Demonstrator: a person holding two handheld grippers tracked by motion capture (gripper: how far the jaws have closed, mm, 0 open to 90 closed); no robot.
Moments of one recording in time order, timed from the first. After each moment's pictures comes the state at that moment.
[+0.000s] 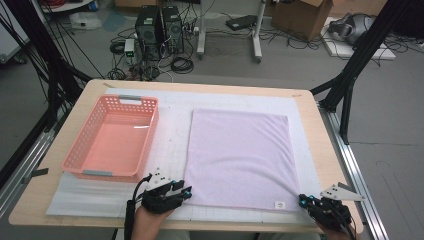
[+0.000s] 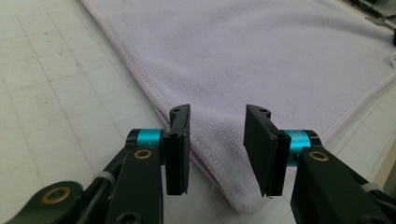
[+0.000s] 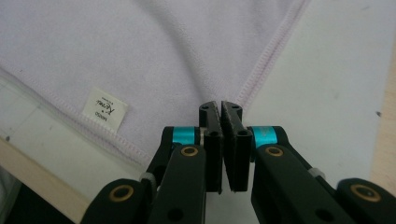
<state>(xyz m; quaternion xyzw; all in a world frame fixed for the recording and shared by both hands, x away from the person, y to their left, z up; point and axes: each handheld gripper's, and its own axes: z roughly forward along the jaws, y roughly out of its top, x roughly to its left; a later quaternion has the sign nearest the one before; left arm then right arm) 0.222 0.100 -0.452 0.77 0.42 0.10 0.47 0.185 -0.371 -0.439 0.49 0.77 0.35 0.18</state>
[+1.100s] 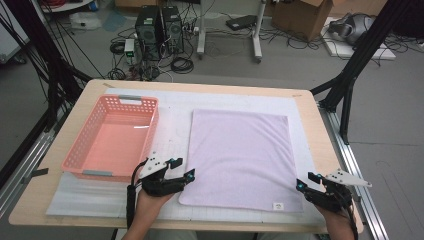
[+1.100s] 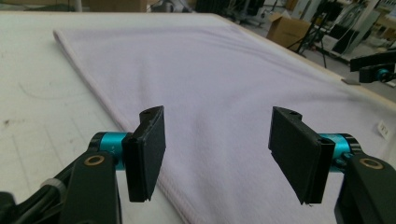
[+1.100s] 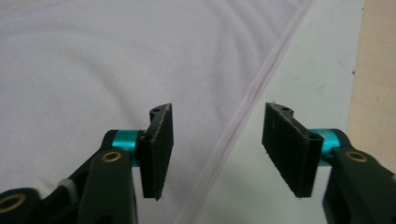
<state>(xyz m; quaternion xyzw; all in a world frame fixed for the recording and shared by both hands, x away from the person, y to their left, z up) 0.267 0.109 -0.435 0.71 0.37 0.13 0.59 0.228 -0.381 -0.429 0.48 0.74 0.42 0.22</state>
